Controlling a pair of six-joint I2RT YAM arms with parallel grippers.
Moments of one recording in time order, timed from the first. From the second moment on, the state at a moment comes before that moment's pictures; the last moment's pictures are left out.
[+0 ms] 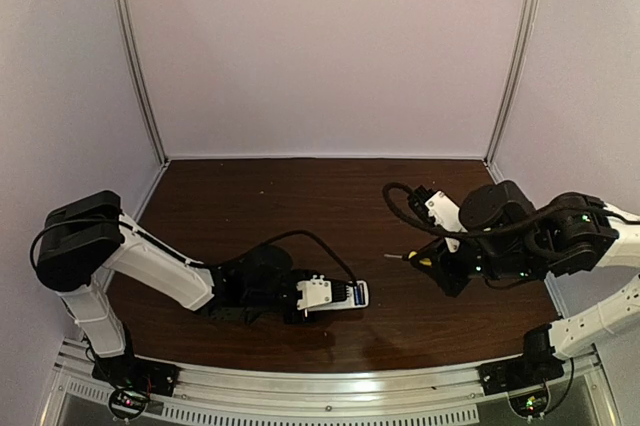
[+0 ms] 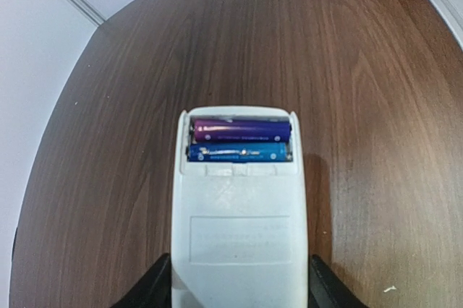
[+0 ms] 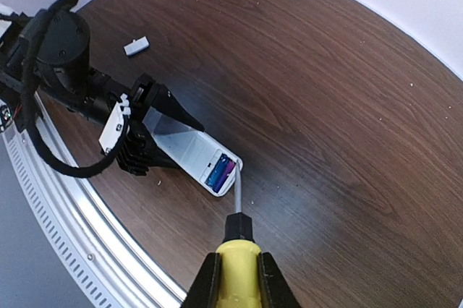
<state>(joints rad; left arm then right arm) -1.12 1.77 0.70 0.50 0.04 0.56 1.30 1.02 1.09 -0.84 0.42 0.44</state>
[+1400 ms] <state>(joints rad) -1.20 1.76 0.55 0.79 -0.12 0.88 1.30 1.30 1.13 -0.84 0.29 0.31</state>
